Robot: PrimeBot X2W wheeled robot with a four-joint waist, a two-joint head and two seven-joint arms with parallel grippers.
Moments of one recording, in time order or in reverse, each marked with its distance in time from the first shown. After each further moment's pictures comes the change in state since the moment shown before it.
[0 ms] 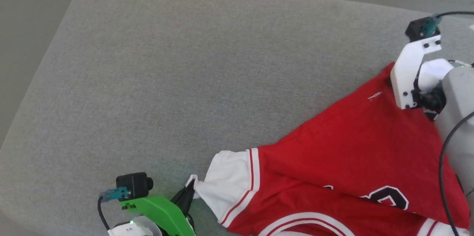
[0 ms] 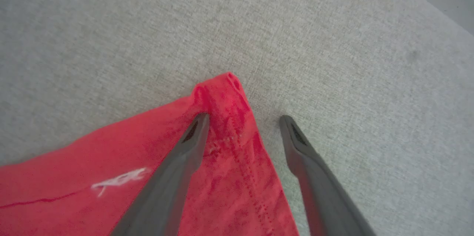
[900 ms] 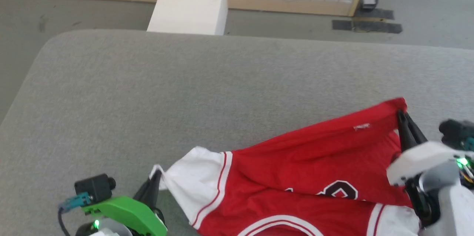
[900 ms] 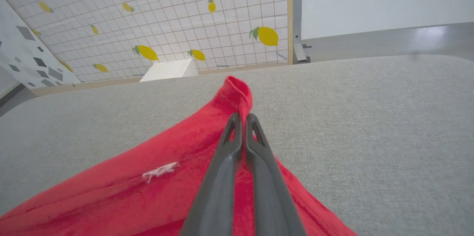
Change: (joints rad) left arm 0.050 0.065 0.078 -0.099 0.008 0.023 -0.094; right arm 0.662 0.225 -0.370 -0.616 0.061 0.000 -0.625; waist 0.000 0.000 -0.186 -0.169
